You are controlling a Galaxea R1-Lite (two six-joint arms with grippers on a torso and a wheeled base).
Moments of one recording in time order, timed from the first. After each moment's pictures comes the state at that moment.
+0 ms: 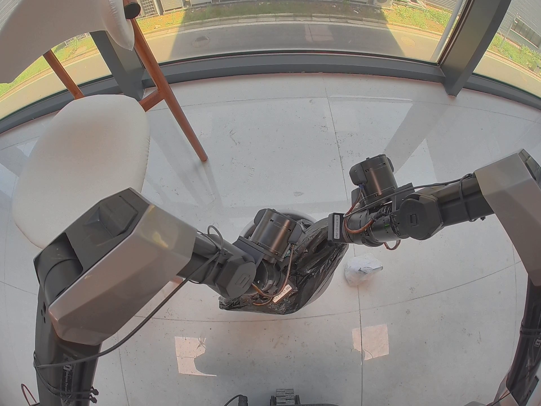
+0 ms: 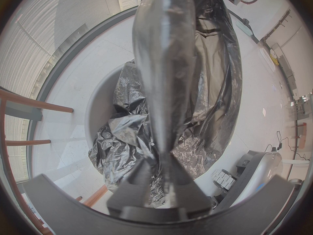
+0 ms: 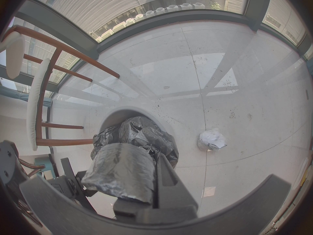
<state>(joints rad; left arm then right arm) -0.68 2.36 -1.46 -0.04 0.27 0.33 0.51 2.20 -1.44 0.01 -0.08 0.40</state>
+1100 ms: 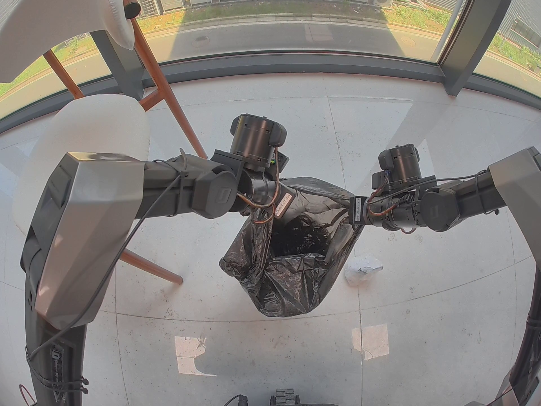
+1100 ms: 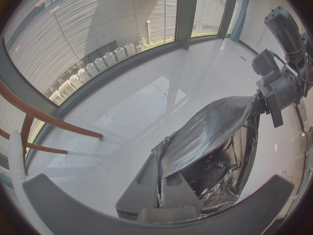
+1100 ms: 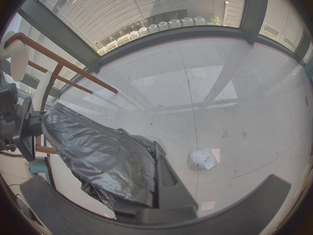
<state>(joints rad) -0.60 2.32 -1.90 0.10 0.23 0.30 0.40 2.17 -1.39 -0.14 -0.03 0.30</state>
